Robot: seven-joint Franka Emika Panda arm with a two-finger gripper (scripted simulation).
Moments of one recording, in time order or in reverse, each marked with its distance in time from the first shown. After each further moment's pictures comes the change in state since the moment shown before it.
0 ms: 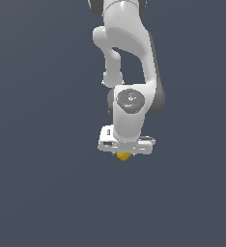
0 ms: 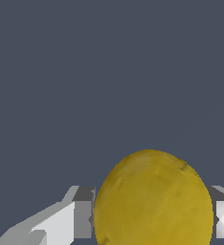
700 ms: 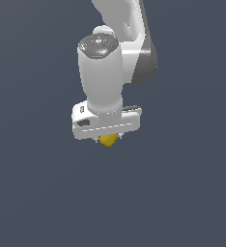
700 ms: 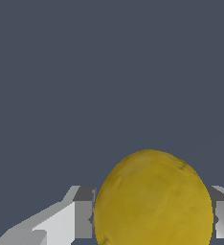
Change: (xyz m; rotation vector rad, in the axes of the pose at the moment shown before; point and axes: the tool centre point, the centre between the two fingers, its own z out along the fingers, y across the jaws) arm 0.005 0.060 -0.118 0.017 0.021 -0.262
